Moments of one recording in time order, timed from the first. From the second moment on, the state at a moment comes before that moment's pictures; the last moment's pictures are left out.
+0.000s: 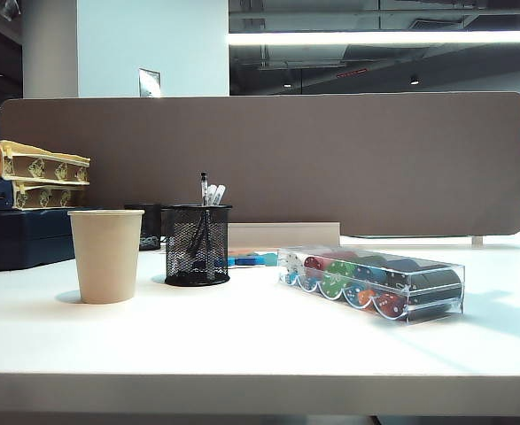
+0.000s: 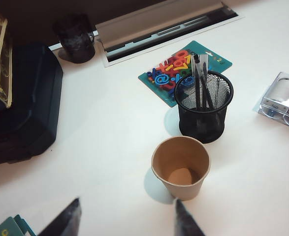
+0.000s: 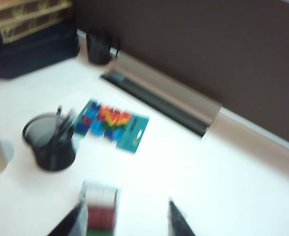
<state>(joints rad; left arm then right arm) -0.31 0.80 0.95 -0.56 -0.06 0.21 0.27 1.19 1.45 -0.61 -0.22 -0.26</state>
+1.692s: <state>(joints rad) -0.31 0.48 0.59 -0.51 0.03 0.02 0.28 0.57 0.64 -0.40 -0.05 -0.08</state>
